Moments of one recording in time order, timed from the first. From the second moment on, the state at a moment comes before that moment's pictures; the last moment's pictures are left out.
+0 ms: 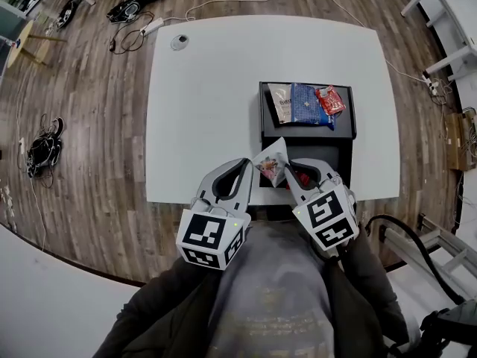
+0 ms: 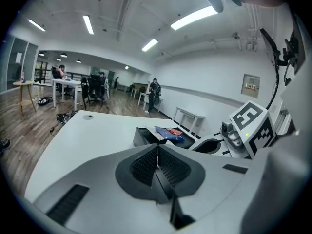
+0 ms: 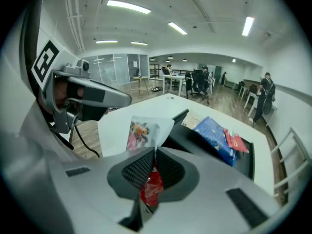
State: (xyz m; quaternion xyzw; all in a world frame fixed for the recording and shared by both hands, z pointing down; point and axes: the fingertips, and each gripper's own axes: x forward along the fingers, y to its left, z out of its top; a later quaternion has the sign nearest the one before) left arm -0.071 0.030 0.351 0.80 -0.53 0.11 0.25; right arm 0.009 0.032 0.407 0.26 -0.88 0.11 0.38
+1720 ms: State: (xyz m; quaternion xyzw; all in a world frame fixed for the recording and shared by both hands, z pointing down) left arm -0.094 -0.019 0.352 0.79 -0.55 0.09 0.25; right arm 0.065 -0.106 0.350 0.40 -0.83 0.23 0.30
